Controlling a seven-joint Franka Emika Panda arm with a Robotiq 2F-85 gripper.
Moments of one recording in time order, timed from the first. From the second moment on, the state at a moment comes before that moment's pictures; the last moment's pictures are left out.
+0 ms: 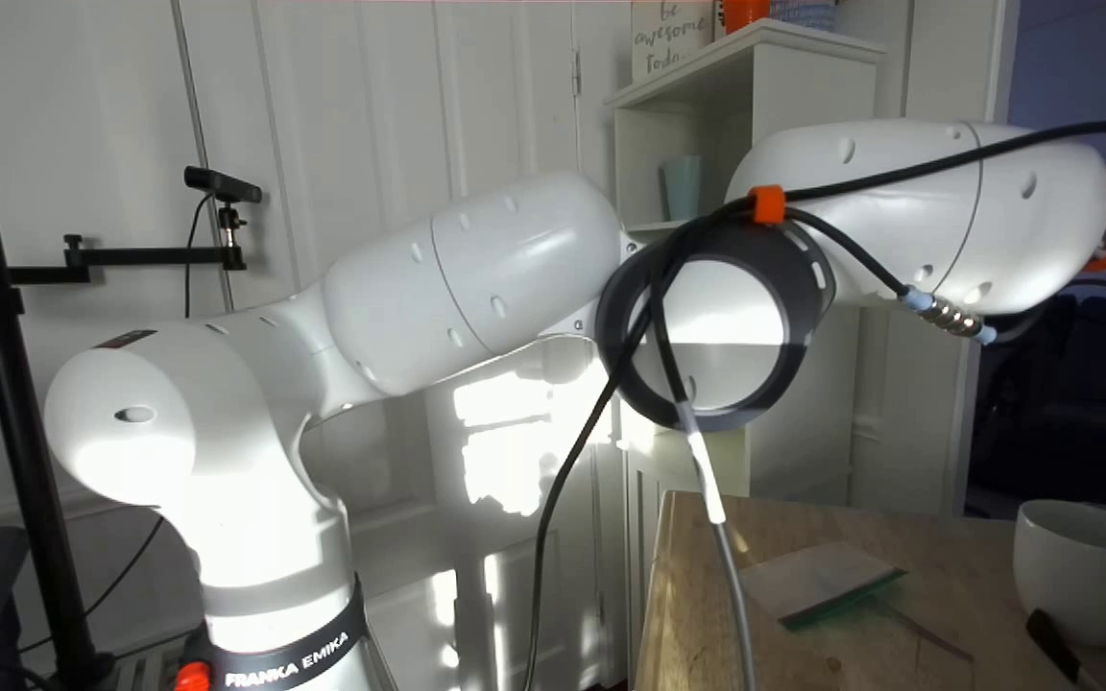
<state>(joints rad) -0.70 1.20 -0.13 -0.51 0.34 1.65 1.89</state>
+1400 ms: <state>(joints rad) -0.74 1.03 -0.11 -0.44 0.22 1.40 1.40</state>
